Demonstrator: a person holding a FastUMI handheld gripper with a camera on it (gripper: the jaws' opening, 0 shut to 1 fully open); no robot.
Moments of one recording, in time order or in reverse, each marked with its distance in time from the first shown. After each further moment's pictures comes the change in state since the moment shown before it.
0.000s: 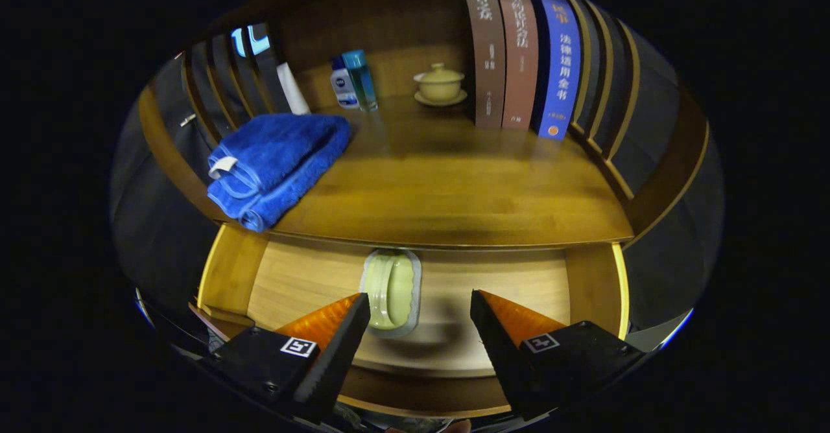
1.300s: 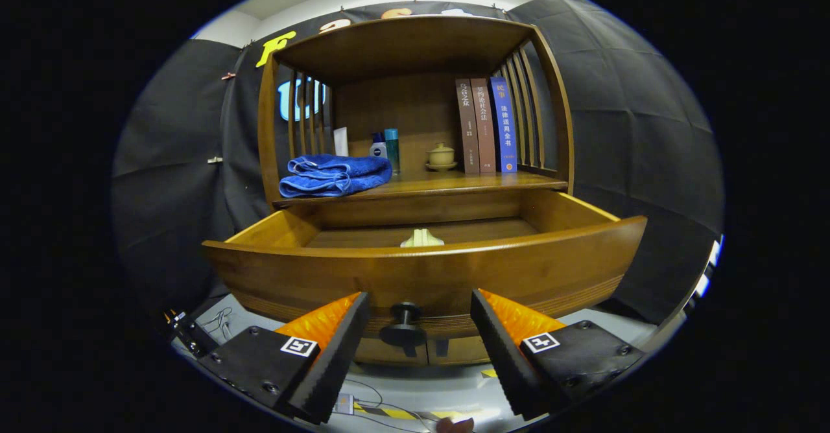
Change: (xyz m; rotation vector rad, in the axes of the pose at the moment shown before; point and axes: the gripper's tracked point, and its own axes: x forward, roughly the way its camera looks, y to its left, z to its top) arm -0.093 0.057 -0.132 -0.015 -0.661 -0.060
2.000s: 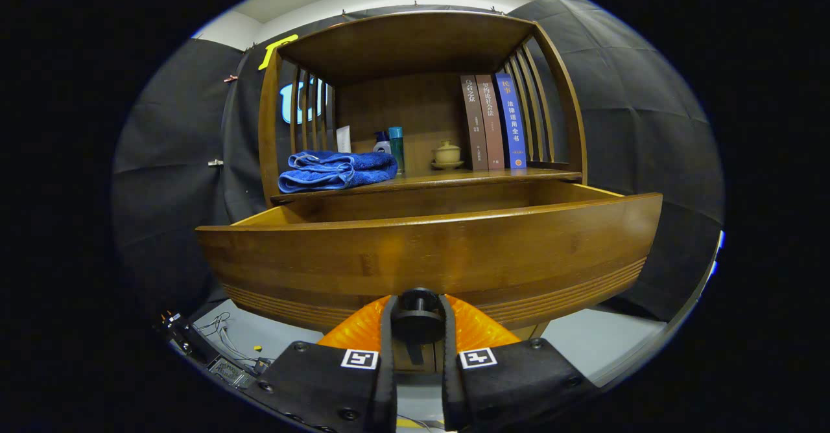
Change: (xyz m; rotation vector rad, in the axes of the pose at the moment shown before) arm 0.035 0.018 -0.038 0.045 -0.049 0.002
